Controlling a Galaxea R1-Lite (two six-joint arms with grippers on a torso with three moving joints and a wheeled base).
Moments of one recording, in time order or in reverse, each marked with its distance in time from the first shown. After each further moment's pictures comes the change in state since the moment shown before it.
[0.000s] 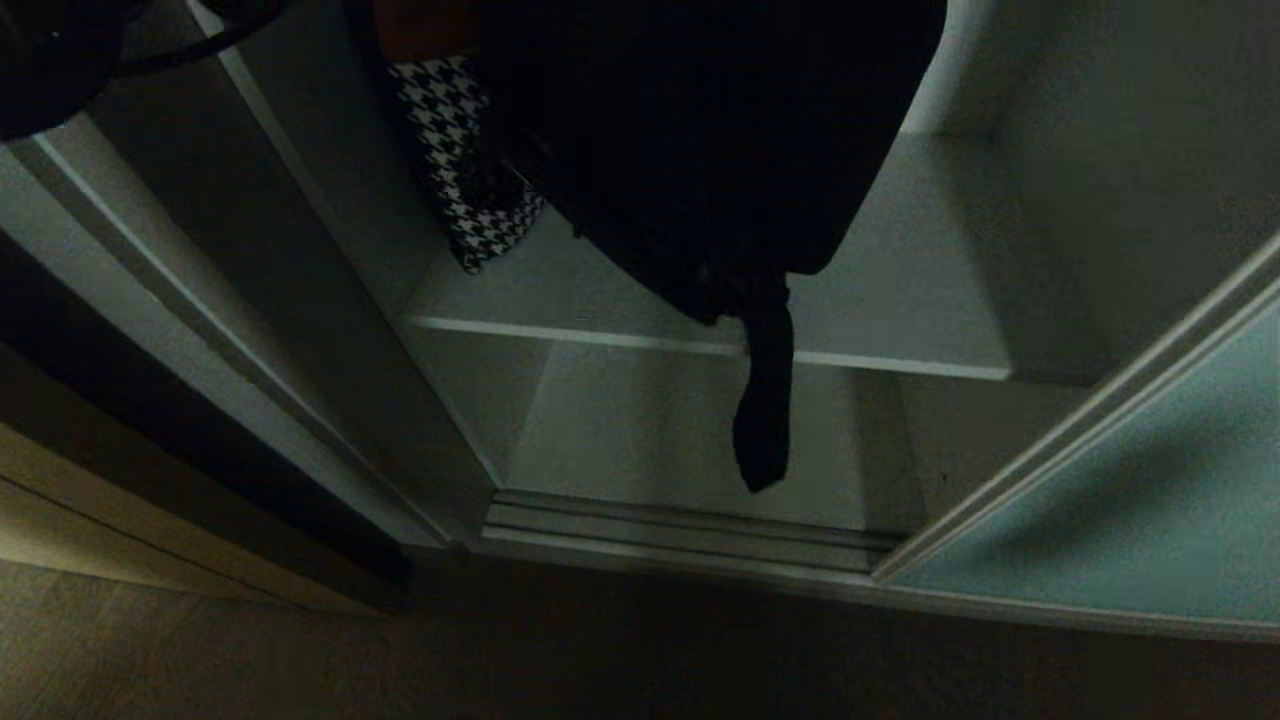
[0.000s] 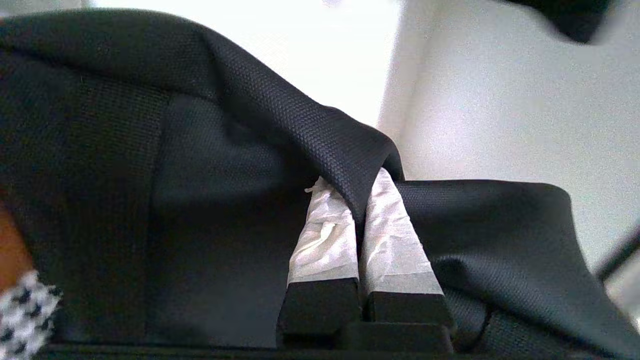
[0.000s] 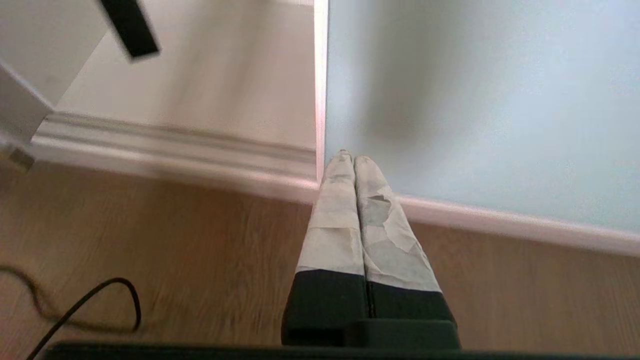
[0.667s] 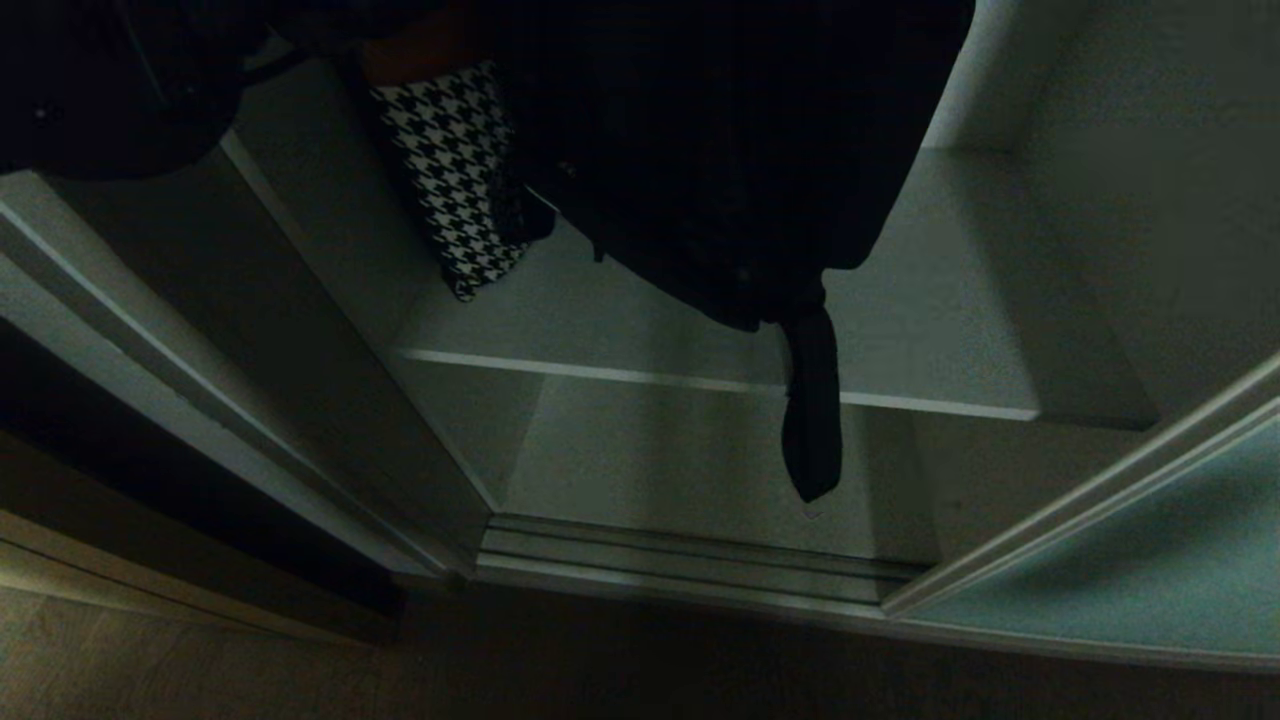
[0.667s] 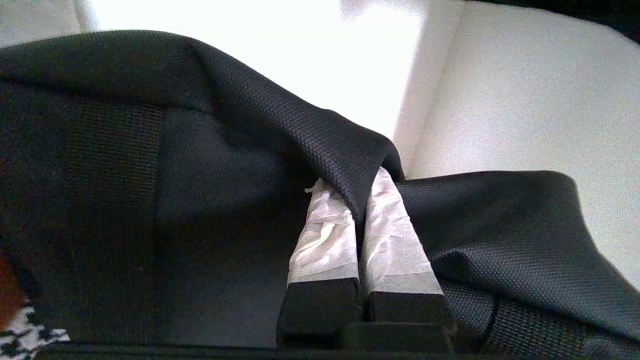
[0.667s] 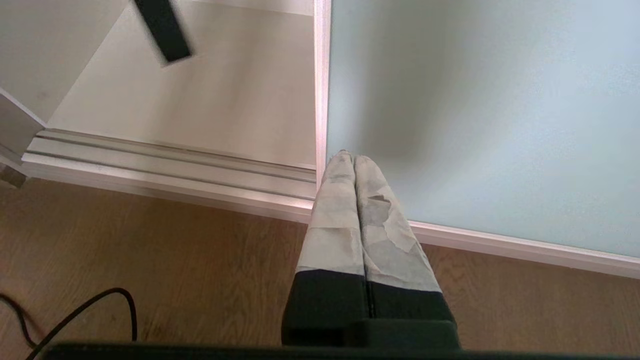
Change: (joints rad) left arm -0.005 0.053 -0.006 -0.081 -0.005 -0.011; right arm 0.000 0.000 0.000 0.000 0.000 0.000
